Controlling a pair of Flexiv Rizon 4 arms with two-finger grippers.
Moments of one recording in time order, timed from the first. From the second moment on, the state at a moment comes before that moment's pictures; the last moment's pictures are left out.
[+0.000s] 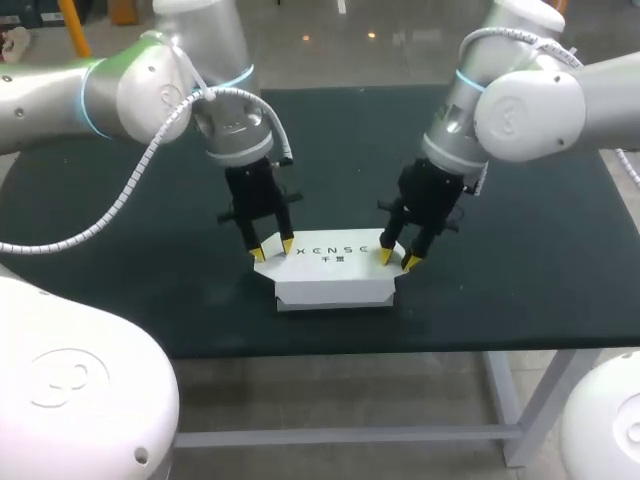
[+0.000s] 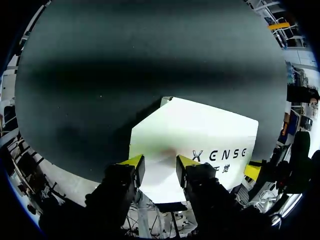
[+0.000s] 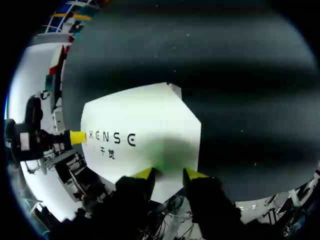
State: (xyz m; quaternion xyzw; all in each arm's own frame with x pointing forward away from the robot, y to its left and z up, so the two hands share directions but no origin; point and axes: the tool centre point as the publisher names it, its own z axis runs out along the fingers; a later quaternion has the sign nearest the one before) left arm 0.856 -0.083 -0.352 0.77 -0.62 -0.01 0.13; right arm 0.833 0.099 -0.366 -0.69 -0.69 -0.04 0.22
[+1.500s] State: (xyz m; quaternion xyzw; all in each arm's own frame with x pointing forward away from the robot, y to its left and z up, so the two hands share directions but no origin) left arm 0.844 -0.086 -0.368 0.75 -0.65 0.08 0.10; right arm 0.840 0.095 -0.377 -0.68 -0.69 -0.08 0.22
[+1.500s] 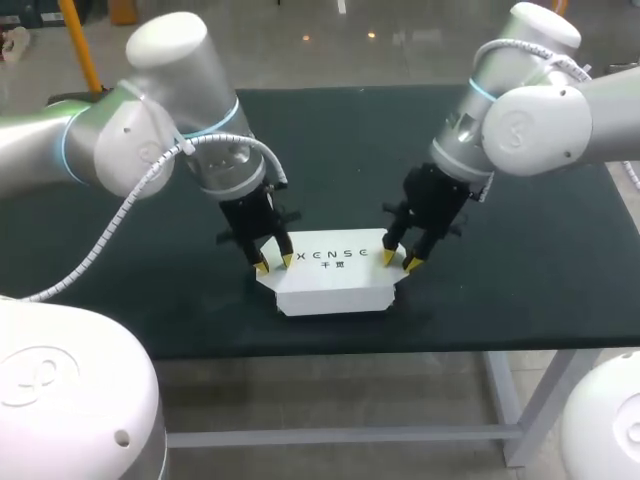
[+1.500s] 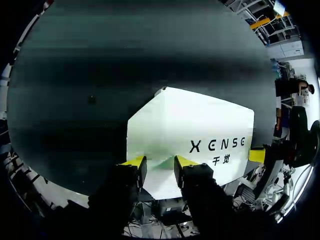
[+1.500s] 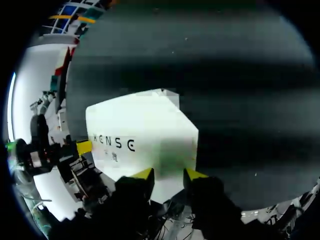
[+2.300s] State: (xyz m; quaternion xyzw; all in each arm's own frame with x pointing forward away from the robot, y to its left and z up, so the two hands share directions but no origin) left arm 0.847 -0.087 -0.368 0.75 -0.64 0.09 0.09; right arm 0.842 0.096 -0.374 -0.69 -0.69 -0.08 0.23
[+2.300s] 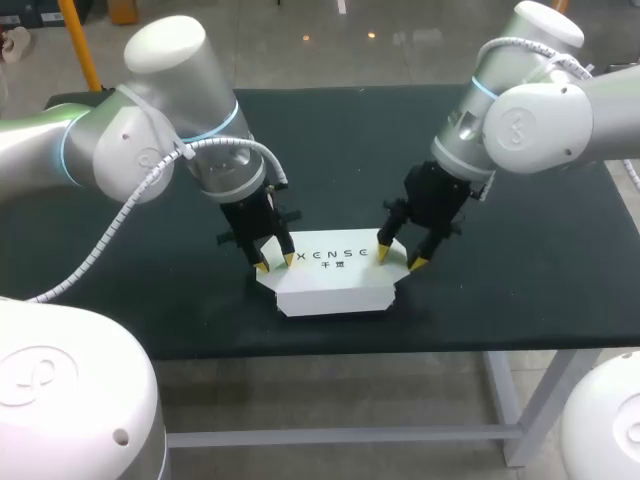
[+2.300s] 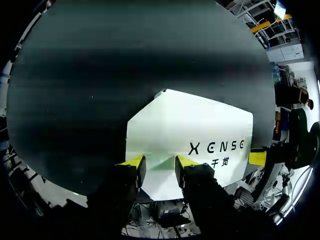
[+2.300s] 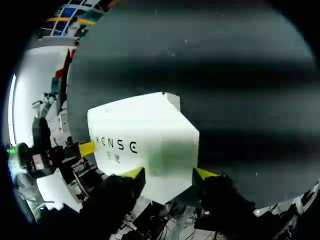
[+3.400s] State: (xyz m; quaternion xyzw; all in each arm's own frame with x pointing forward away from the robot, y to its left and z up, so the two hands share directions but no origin) left arm 0.847 -0.088 -0.368 0.75 -0.64 0.09 0.09; right arm 0.843 0.096 -0.374 -0.69 -0.69 -0.08 0.23
